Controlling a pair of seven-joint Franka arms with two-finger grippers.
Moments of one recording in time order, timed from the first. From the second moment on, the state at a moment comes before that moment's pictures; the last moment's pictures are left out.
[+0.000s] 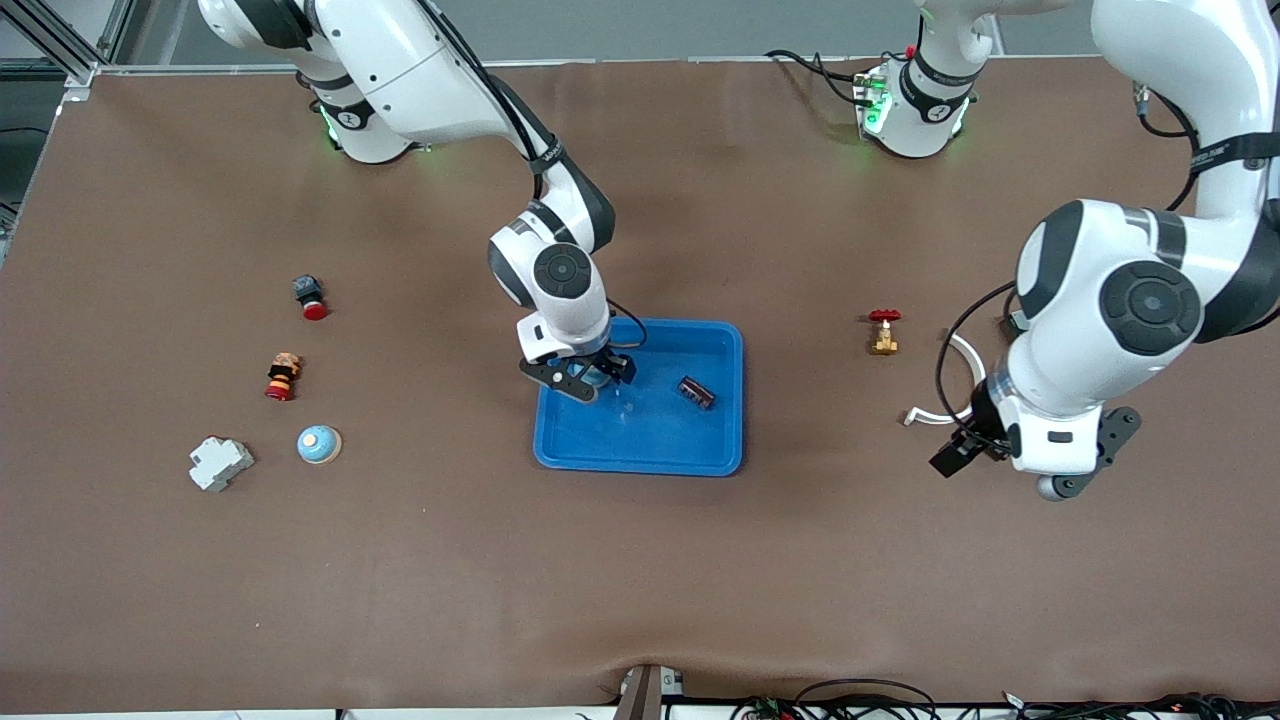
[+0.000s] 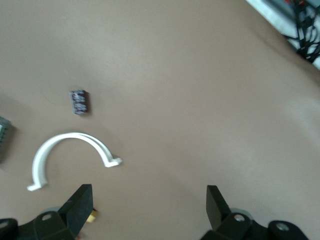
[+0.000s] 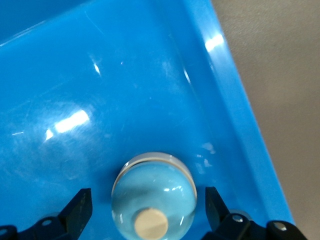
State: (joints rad) left arm 0.00 0.42 -0.25 -1.50 0.17 1.95 -0.97; right arm 0.72 0.69 0.00 -1.74 0.00 2.46 1.17
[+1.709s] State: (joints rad) left arm 0.25 0.58 -0.25 -1.61 0.17 2.06 -0.70; right arm 0.47 0.57 -0.04 -1.56 -0.01 2.07 0.67
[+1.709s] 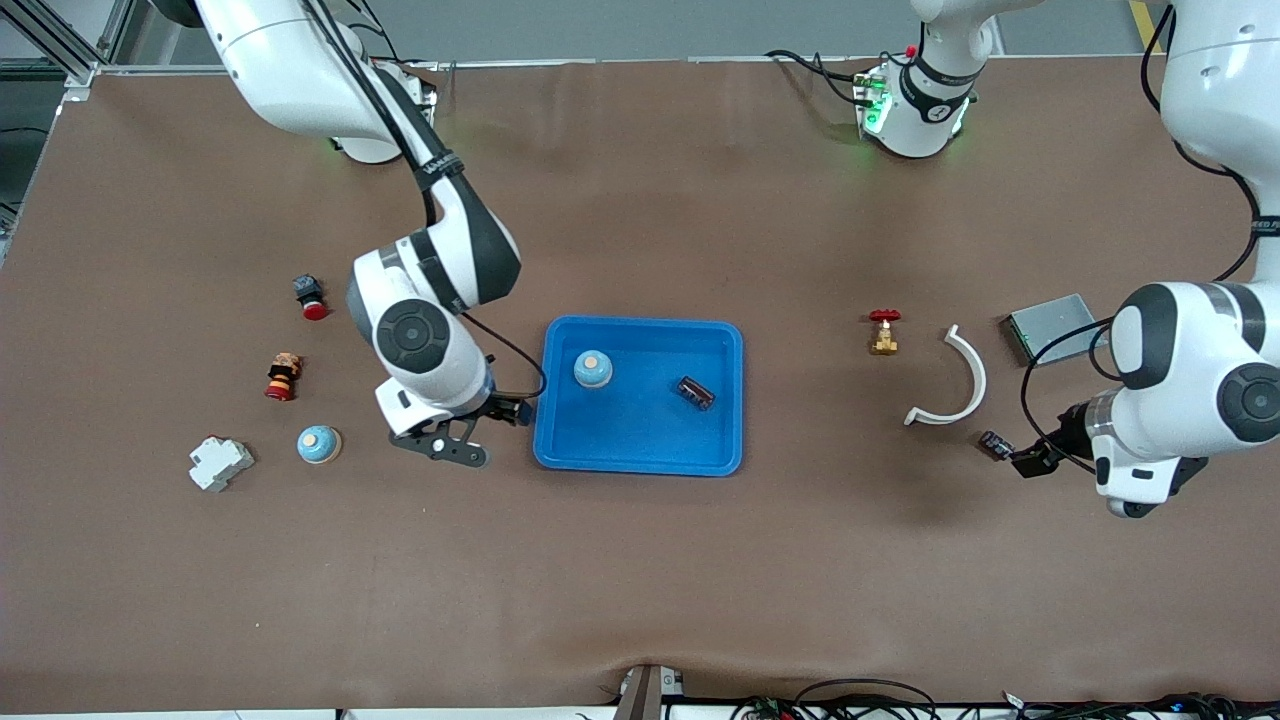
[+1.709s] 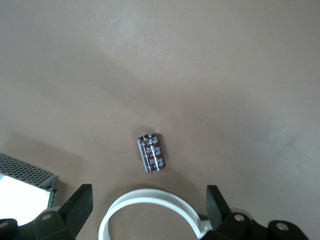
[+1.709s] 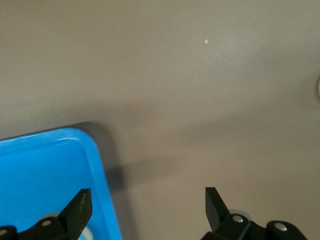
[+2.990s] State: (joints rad) left arm 0.27 0.64 -0.22 -1.79 0.17 2.34 -0.79; right arm 0.09 0.45 -0.05 -1.91 -0.02 2.41 0.06
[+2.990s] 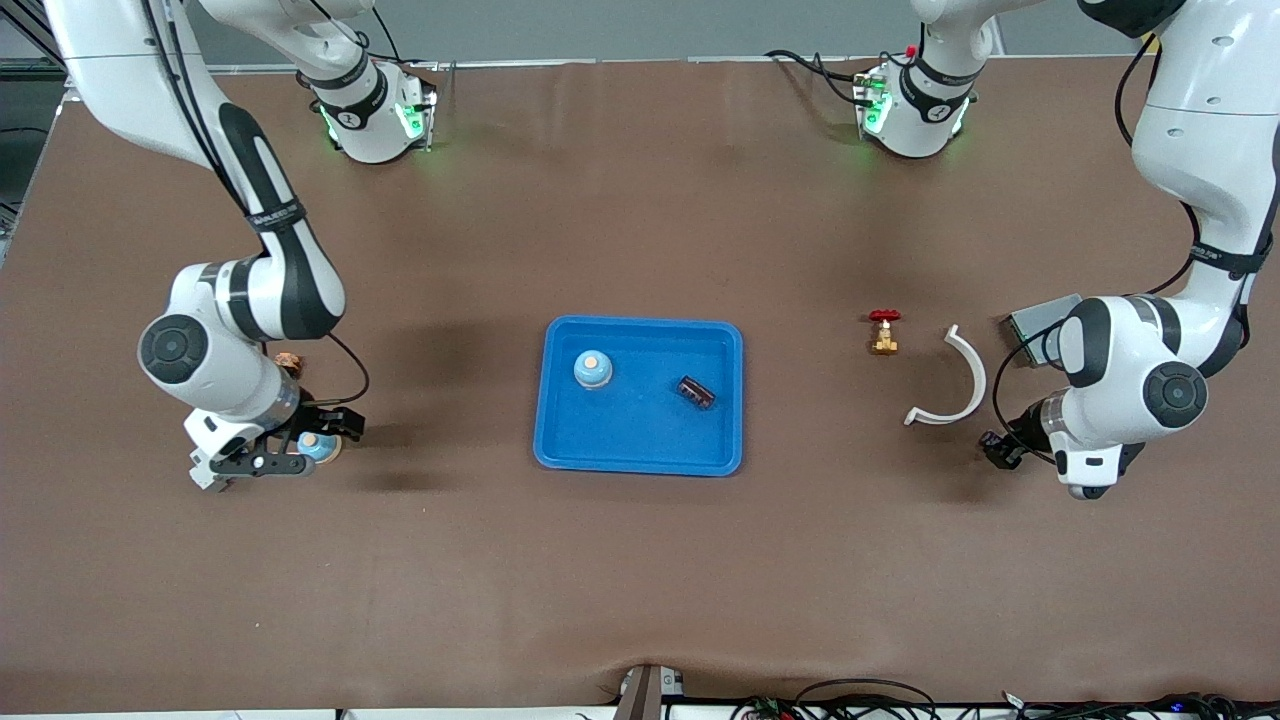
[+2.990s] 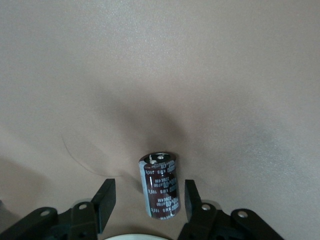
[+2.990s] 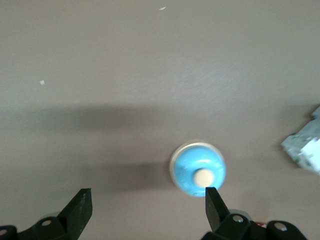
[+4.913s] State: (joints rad) left arm 0.25 0.56 -0.33 -1.69 0.17 2.24 -0.91; right arm 0.00 0.59 -0.04 -1.99 -0.02 2.69 -0.03
